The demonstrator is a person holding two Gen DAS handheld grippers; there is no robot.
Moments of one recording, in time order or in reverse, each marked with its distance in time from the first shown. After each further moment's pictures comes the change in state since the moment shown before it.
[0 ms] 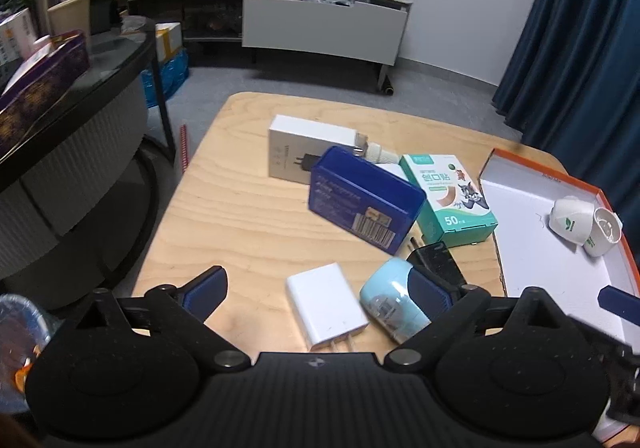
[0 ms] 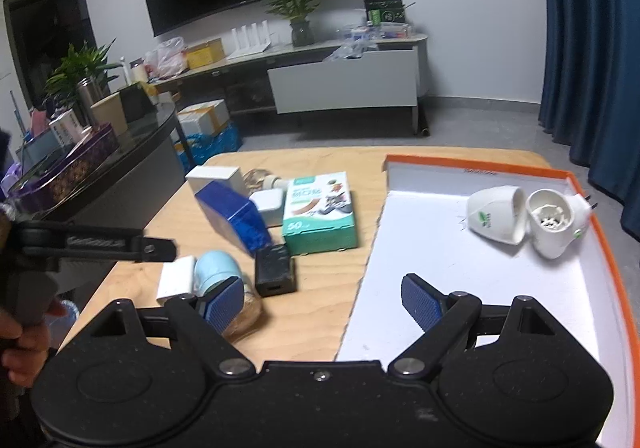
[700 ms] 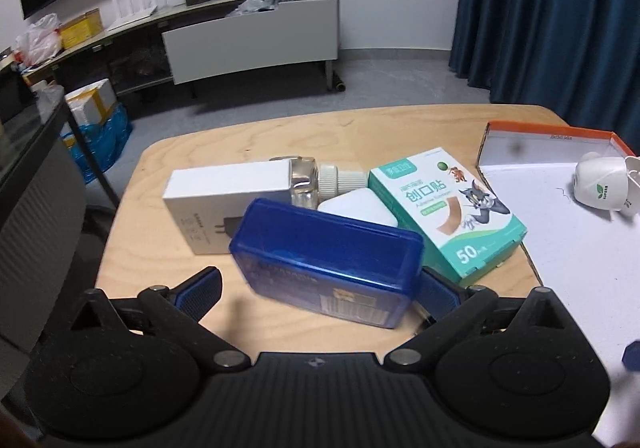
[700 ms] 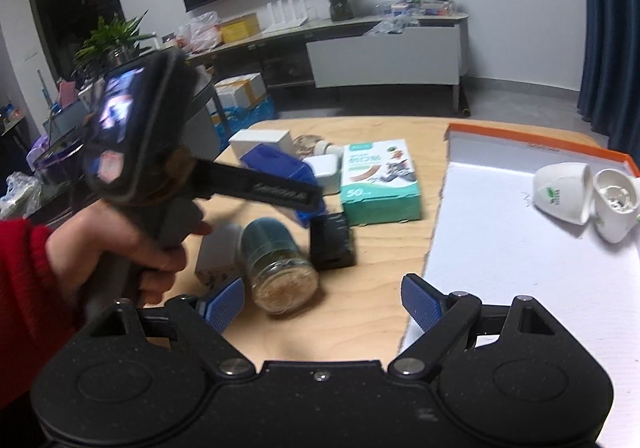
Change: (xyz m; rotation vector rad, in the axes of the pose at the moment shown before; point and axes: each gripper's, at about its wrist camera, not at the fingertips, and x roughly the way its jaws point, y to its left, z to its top) left arm 0.079 -0.026 0.026 0.274 -0.035 -0.050; right arm 0.029 0.025 -0.010 -0.035 0.077 0.097
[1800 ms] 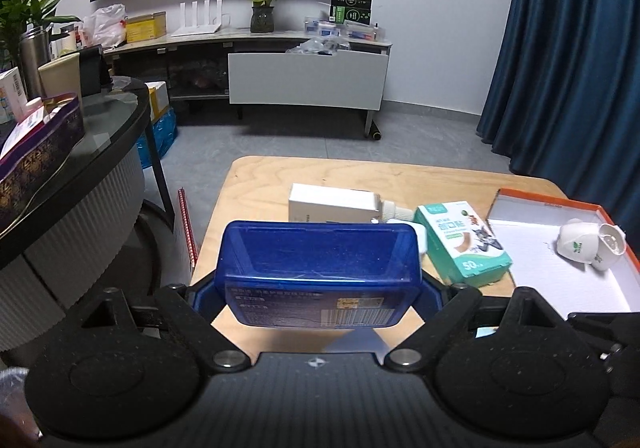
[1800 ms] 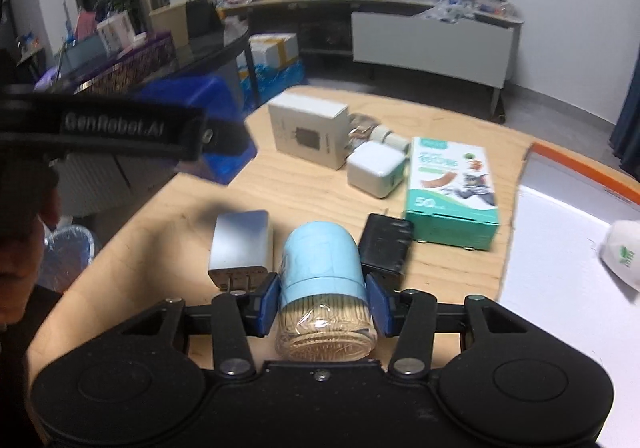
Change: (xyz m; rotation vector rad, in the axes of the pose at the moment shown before) left arm -0.086 0.034 -0.015 -0.186 -0.118 0.045; right arm 0.044 0.036 0.017 -0.150 0.054 -0.001
